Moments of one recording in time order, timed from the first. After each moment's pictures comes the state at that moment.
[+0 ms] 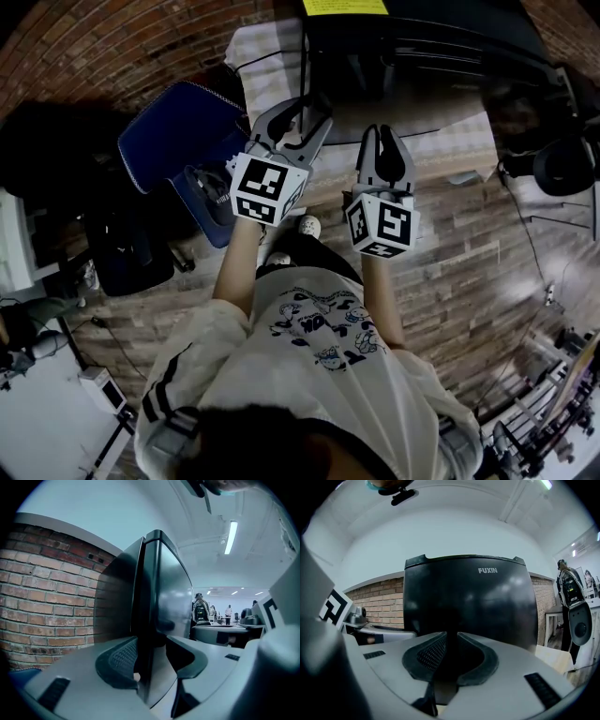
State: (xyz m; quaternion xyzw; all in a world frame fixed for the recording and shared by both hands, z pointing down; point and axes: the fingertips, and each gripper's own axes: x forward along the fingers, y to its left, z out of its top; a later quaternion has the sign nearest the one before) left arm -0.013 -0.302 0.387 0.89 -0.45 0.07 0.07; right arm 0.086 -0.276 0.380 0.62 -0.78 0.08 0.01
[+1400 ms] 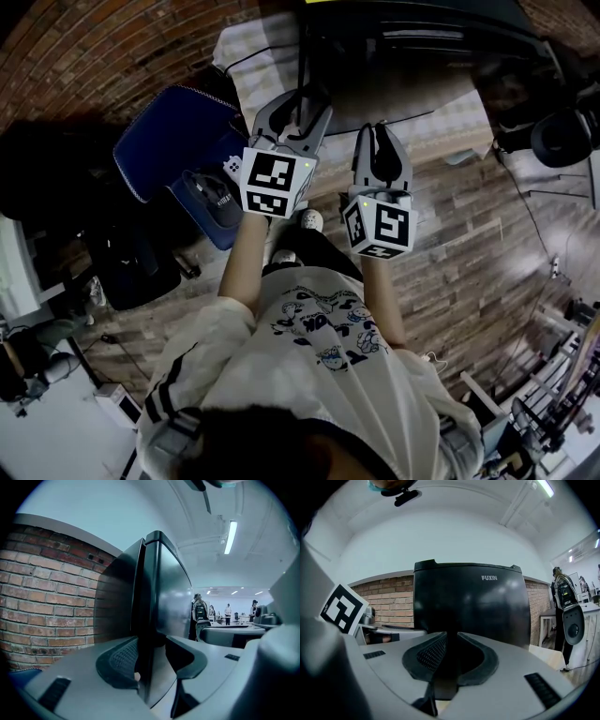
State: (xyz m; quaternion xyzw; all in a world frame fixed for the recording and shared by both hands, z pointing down) left arm -0.017 -0.298 0.387 0.89 -0.45 0.07 0.07; right arm 0.070 -0.247 0.377 0.65 -0.76 0.07 0.02
